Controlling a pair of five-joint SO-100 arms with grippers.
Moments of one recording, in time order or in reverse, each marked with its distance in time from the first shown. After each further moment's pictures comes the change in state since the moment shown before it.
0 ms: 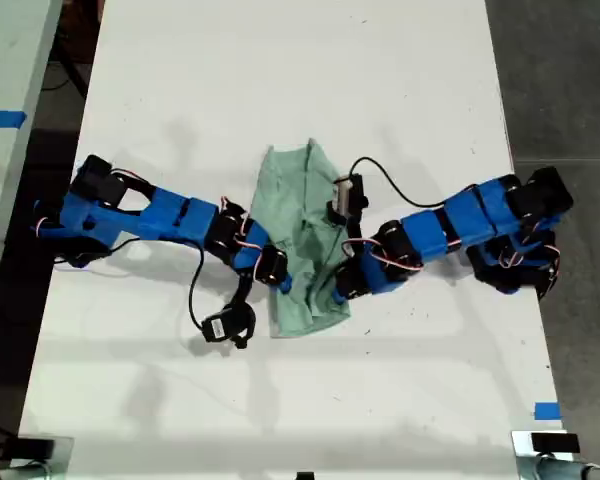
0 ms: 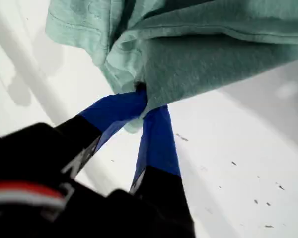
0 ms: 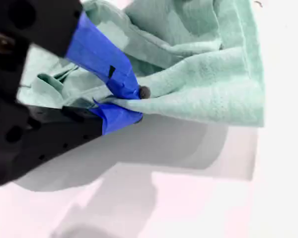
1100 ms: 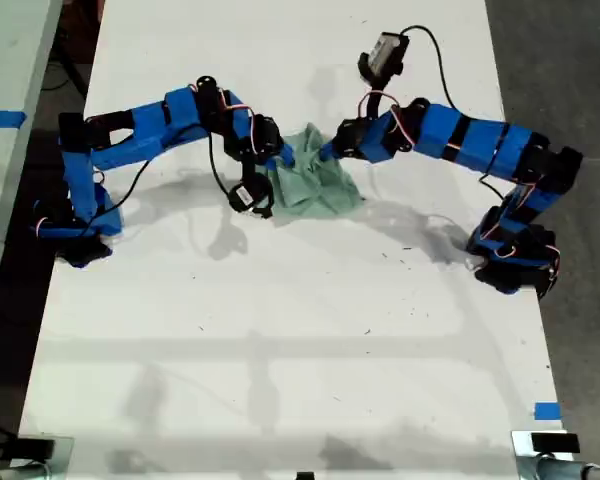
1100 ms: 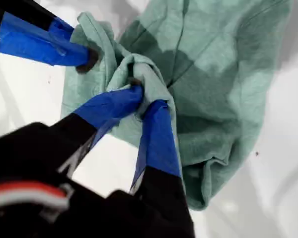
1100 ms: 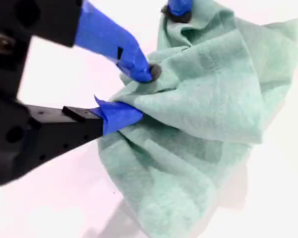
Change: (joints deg) arm 0 -33.3 11.3 -0.1 10.0 13.7; arm 1 43.9 9.2 5.6 -18.1 -27.6
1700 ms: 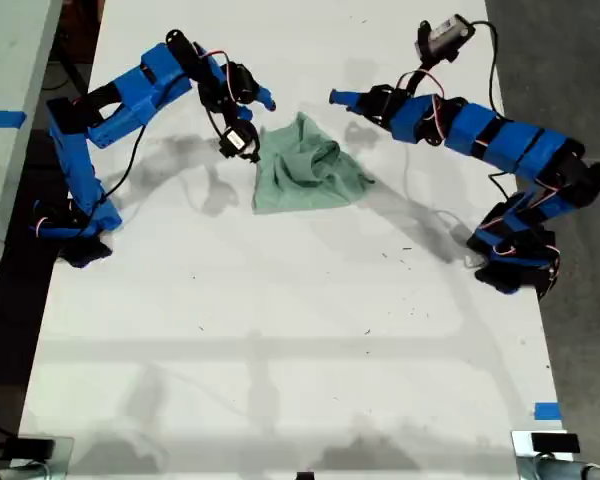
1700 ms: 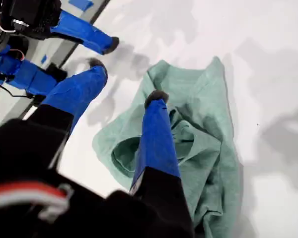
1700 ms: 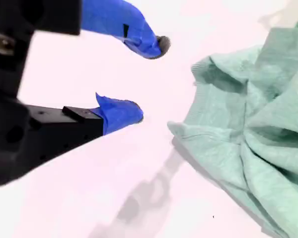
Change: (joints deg) arm 0 -17.8 0.9 0.0 1.8 8.4; arm 1 12.7 14.2 21.7 -29.4 -0.7
